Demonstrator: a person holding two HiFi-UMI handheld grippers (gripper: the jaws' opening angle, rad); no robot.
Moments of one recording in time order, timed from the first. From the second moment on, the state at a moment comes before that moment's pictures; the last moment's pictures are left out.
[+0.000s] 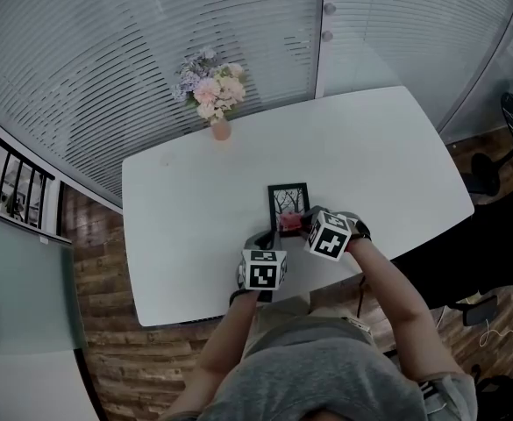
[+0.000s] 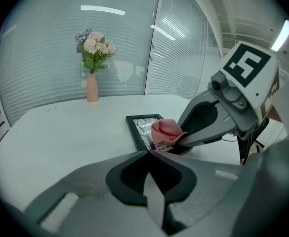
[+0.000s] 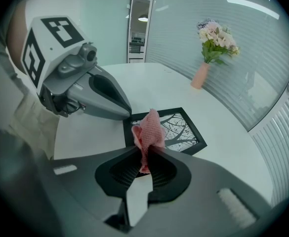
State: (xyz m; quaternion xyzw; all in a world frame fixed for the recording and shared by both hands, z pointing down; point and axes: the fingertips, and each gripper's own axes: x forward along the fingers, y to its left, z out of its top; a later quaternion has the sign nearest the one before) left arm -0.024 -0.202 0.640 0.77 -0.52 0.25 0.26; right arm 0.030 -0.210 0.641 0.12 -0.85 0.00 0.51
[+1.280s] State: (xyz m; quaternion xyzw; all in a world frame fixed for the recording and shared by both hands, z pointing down) left arm -0.016 -0.096 0.556 0.80 -0.53 0.14 0.22; right arm 0.058 -0.106 0.532 0.40 -0.89 0.10 0.21
